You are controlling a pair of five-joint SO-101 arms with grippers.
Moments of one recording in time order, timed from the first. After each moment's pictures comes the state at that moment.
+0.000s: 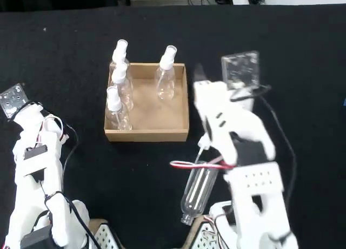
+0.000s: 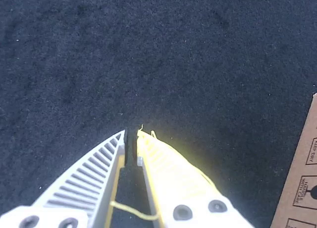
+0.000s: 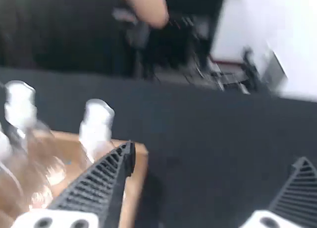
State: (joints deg) left arm -28.6 -33.5 70.0 12.1 8.3; right arm -5.5 -56.5 52.8 35.8 -0.7
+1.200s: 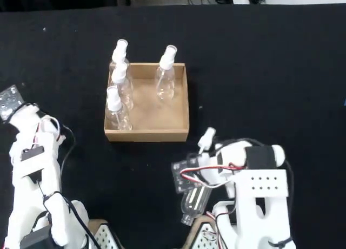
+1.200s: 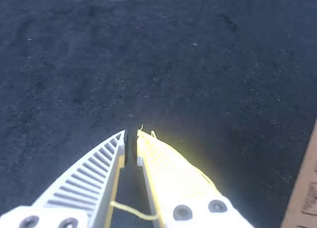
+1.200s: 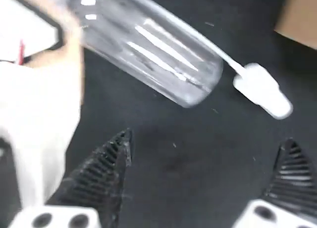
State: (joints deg) left arm -30.8 -33.5 70.0 12.1 8.3; right arm -0.4 -55.8 58.2 93.1 101.8
